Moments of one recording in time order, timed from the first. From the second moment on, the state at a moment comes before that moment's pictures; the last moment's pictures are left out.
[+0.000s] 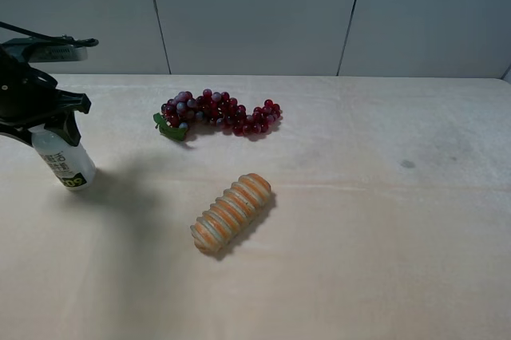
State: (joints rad) left arm -0.05 1.67 -0.97 -0.02 0.63 -0.04; right arm 0.01 -0.01 -0.49 0.02 1.02 -0.03
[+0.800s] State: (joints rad) left arm -0.05 1.44 -1.07 -0.11 0.87 -0.04; right arm 0.01 -0.01 -0.49 0.02 1.02 -0.03
